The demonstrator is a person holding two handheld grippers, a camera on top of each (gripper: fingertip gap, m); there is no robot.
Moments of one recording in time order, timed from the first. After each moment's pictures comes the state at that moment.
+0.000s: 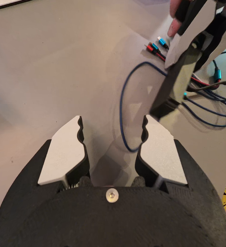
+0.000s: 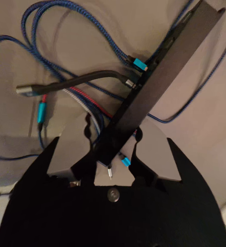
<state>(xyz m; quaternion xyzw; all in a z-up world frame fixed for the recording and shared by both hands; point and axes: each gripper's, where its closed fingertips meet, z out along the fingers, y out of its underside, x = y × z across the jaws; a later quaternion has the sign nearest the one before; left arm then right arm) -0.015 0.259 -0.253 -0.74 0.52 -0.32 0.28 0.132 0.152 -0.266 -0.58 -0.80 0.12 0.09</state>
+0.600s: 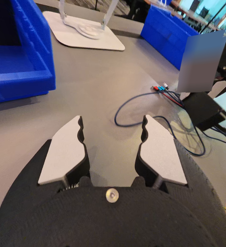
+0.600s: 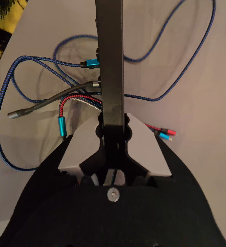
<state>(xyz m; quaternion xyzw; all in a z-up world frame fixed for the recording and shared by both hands) -0.060 0.316 -0.218 -0.77 0.34 -0.39 0.37 0.133 0.173 -0.248 -0.68 -0.67 0.20 0.20</state>
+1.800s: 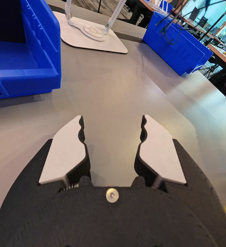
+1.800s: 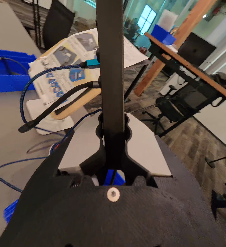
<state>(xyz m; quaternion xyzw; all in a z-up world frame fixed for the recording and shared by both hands) -0.062 0.321 -0.220 -0.77 0.32 -0.40 0.37 0.484 0.343 0.128 -0.74 -0.27 -0.06 0.62</state>
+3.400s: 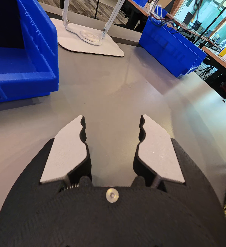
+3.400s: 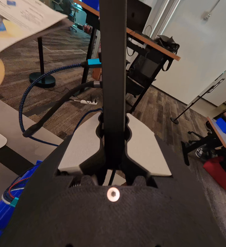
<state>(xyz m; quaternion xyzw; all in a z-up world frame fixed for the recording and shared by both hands) -0.062 0.318 -0.216 -0.76 0.33 -0.41 0.38 0.613 0.425 0.095 -0.77 -0.09 -0.16 0.62</state>
